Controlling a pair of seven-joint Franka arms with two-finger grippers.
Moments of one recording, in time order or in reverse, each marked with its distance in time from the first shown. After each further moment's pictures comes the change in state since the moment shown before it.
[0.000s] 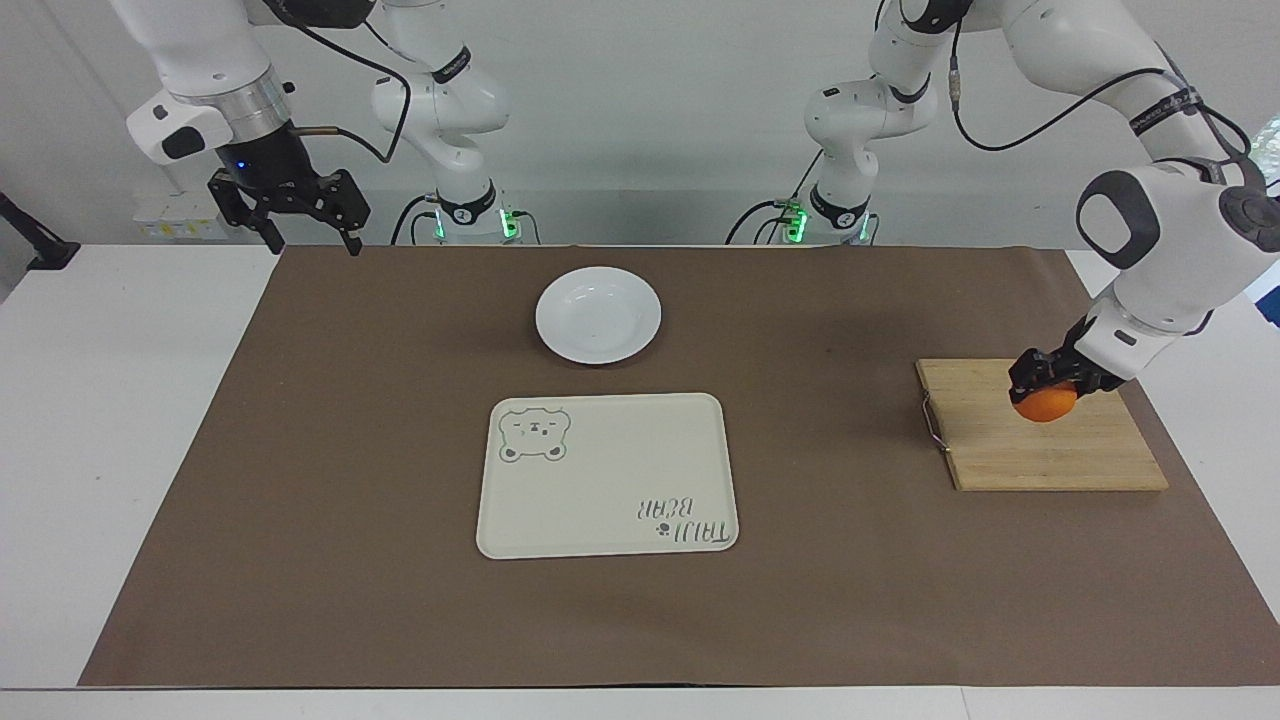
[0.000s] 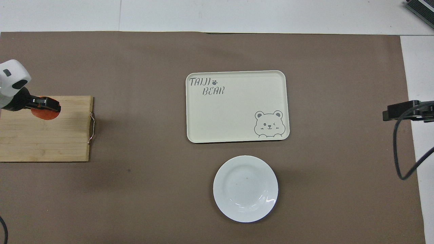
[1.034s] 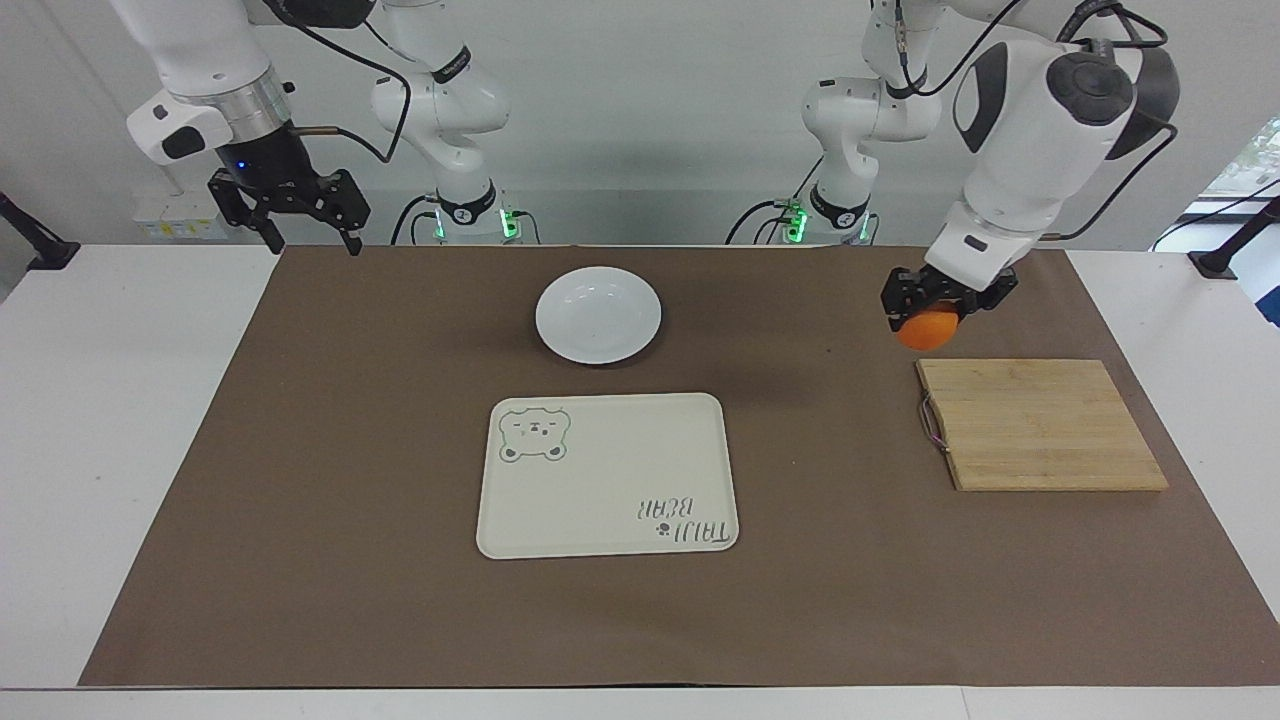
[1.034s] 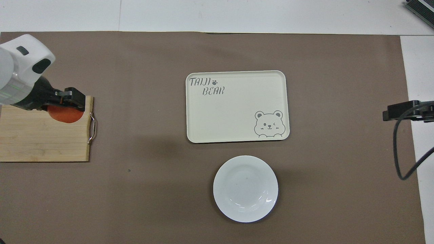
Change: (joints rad) left arm -0.347 -0.117 -0.025 0.042 0.024 -0.173 -0.401; right arm 0.000 0.000 0.000 0.000 0.000 0.000 0.000
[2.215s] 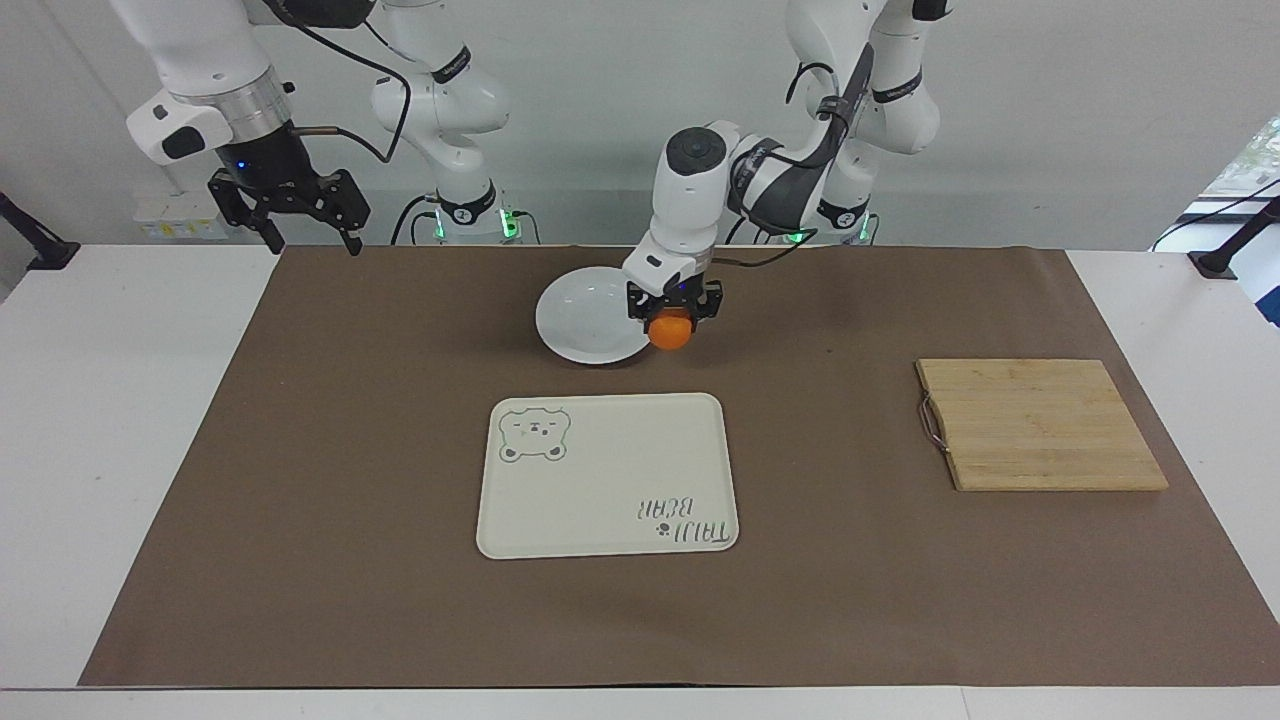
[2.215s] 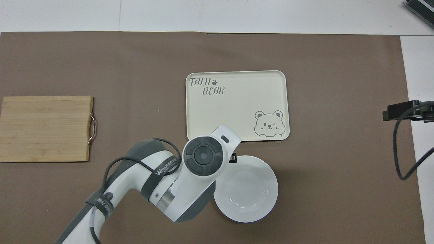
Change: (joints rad) left arm -0.549 0.088 -0.007 -0.321 -0.051 0.500 -0.556; right arm 0.000 0.000 0.000 0.000 0.000 0.000 0.000
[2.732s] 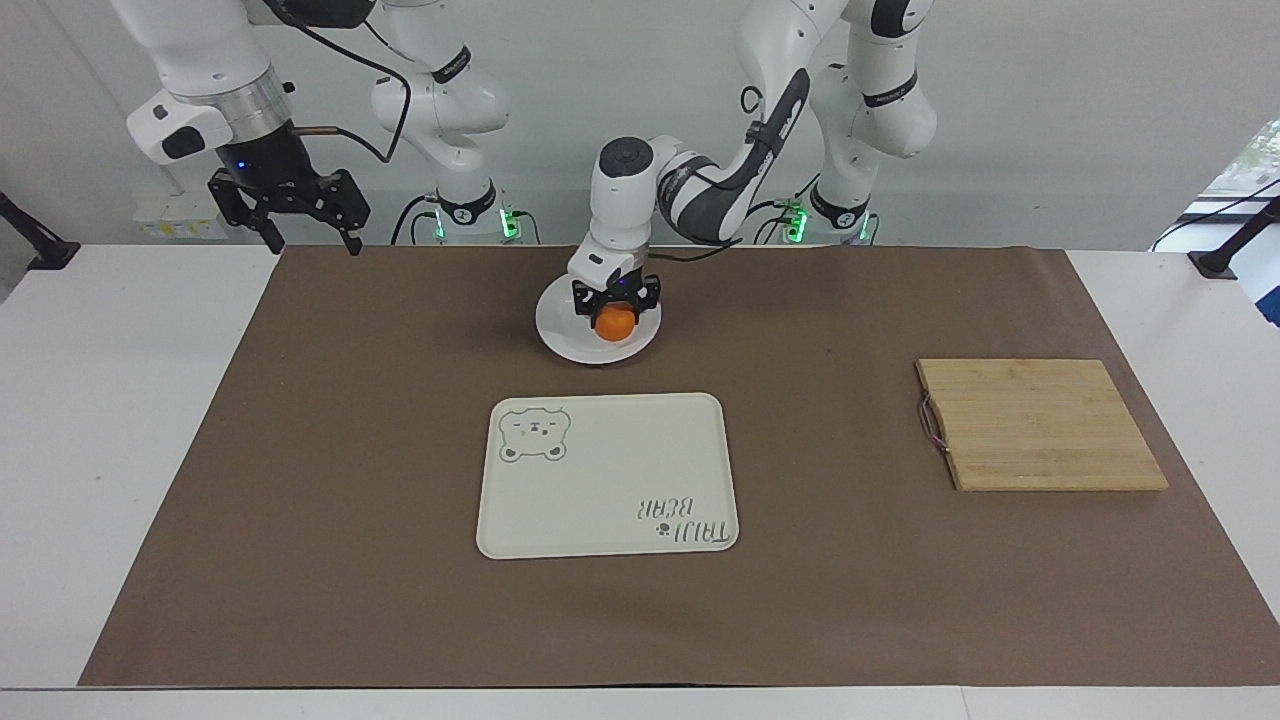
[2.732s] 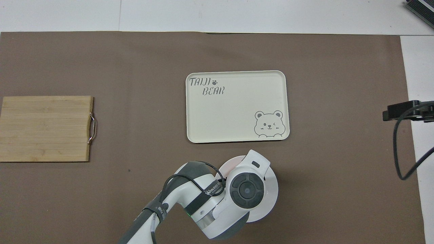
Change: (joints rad) left arm -0.158 0.130 0.000 -0.005 -0.001 0.165 -0.246; right arm 0.000 0.000 0.000 0.000 0.000 0.000 0.000
